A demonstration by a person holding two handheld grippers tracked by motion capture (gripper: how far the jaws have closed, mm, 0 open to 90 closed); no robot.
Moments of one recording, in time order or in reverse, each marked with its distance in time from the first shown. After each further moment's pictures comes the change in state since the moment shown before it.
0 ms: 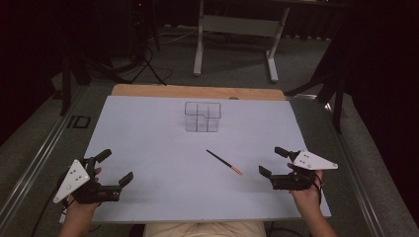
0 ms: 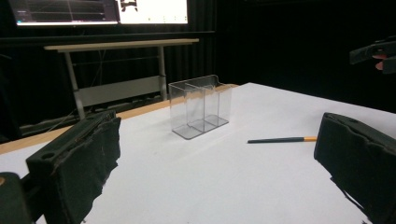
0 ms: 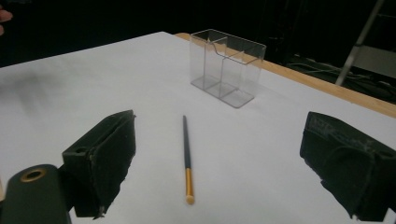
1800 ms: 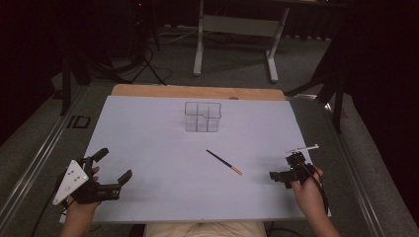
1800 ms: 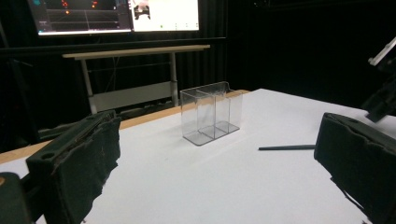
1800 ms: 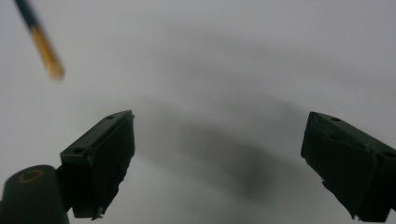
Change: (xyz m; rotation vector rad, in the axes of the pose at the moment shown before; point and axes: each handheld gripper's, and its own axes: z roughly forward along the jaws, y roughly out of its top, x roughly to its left) left arm -0.002 0.003 -0.002 -0.022 0.059 0.017; right arm -0.045 -0.034 0.026 0.737 -0.293 0.404
